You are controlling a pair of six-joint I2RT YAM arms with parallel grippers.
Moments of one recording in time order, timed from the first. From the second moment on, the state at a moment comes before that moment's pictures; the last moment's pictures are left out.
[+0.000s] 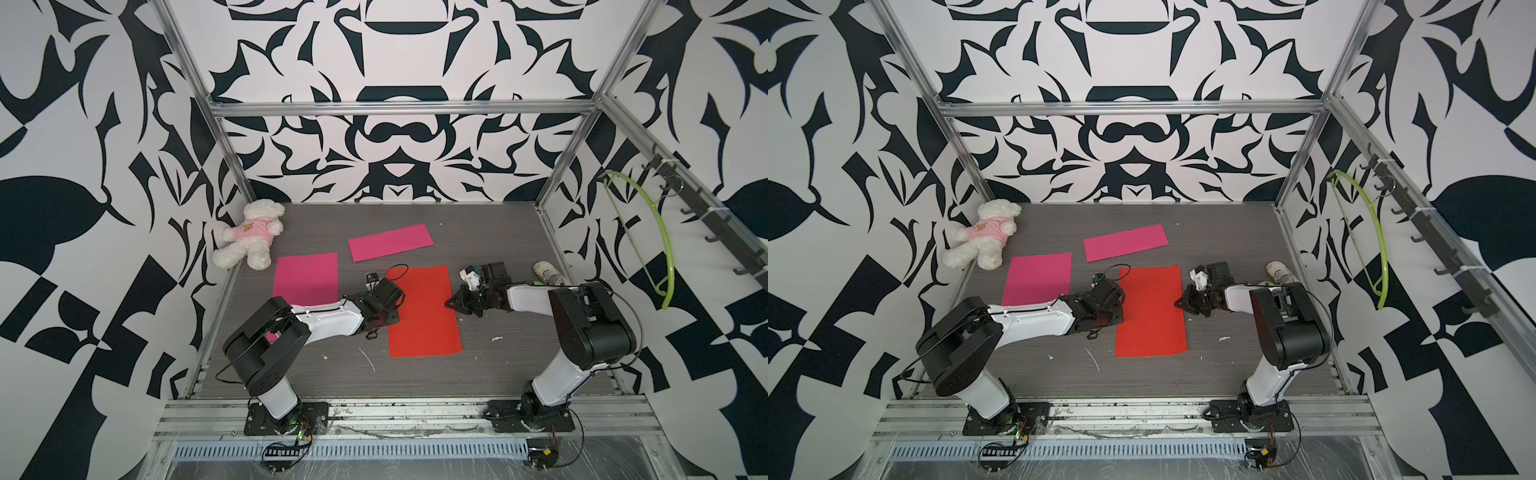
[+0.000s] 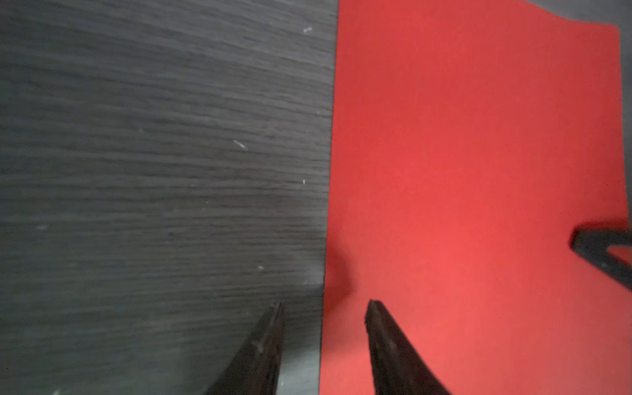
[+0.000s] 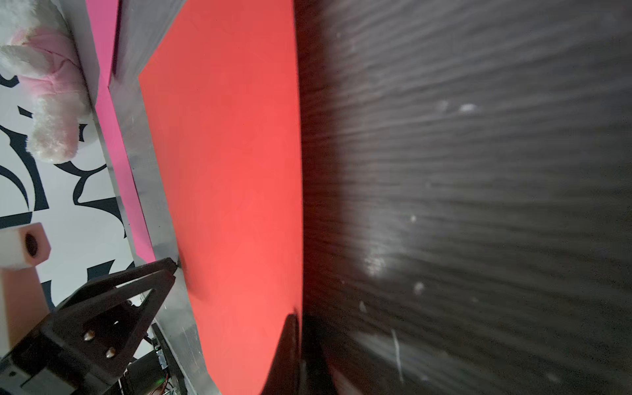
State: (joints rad) left arm -0.85 1.66 0.82 -0.22 -0.14 -0.92; right arm 0.18 1.69 0.69 -0.07 -0.68 0.55
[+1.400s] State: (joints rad) left arm -0.85 1.74 0.91 -0.25 -0.12 -0.89; right arm 0.14 1.63 0.69 -0.07 -0.64 0.61
